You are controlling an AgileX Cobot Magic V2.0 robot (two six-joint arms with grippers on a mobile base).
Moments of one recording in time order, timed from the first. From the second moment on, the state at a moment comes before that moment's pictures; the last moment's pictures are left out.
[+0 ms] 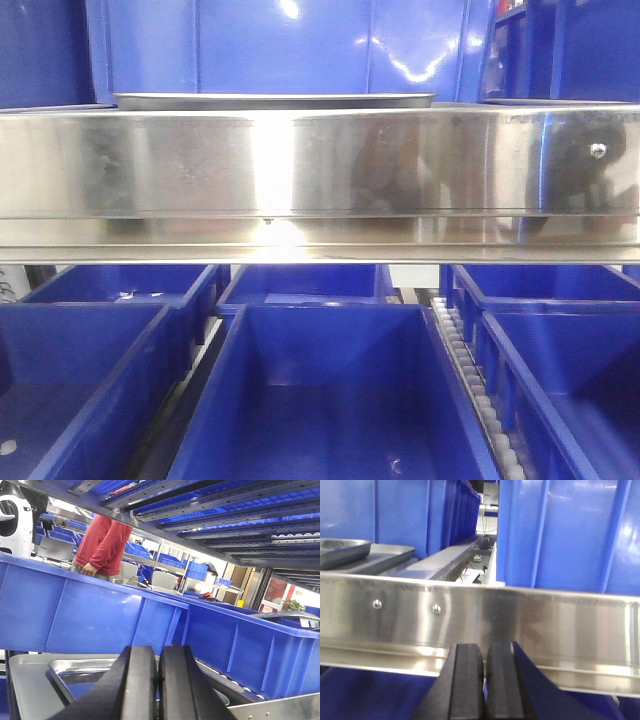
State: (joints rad) left arm -0.52 0.30 -0.36 0.27 -0.08 -0.54; right arm 0.00 0.01 0.00 0.02 0.13 -0.04
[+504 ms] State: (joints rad) left arm -0.52 0.30 -0.36 0.27 -0.08 -0.54; right arm 0.00 0.01 0.00 0.02 0.11 -0.04
